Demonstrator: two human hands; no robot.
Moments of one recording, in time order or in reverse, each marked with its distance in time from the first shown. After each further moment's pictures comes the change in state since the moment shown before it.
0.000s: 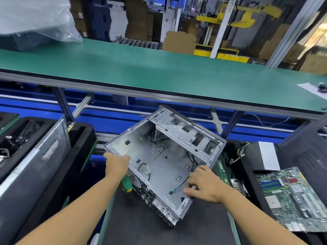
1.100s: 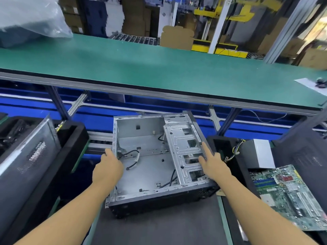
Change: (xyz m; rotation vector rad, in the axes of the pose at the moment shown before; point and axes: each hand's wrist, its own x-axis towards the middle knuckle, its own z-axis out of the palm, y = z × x) left_hand -0.029 0.015 0.001 0.701 0.039 0.267; right_hand 0.013 0.066 -0.002 0.244 0.013 0.830
